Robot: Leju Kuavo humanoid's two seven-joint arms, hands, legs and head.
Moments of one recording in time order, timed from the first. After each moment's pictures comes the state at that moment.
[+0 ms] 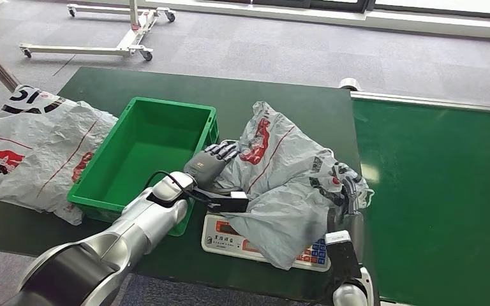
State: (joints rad) left arm -0.81 -0.12 -0.52 -0.29 -1.21 0.18 -0.37; right arm 0.00 0.11 0.16 -1.34 0.50 -0.45 -0.59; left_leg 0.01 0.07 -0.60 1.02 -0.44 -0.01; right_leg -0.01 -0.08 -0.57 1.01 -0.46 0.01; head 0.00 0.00
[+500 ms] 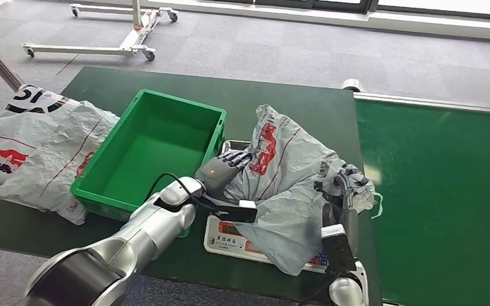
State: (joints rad) left arm -0.78 -0.16 -0.52 -0.29 -1.17 0.14 -0.45; right arm -0.05 0.11 0.16 -1.26 0.49 -0.44 -0.61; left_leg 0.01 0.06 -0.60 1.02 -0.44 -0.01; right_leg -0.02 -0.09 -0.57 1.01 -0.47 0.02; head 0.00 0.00
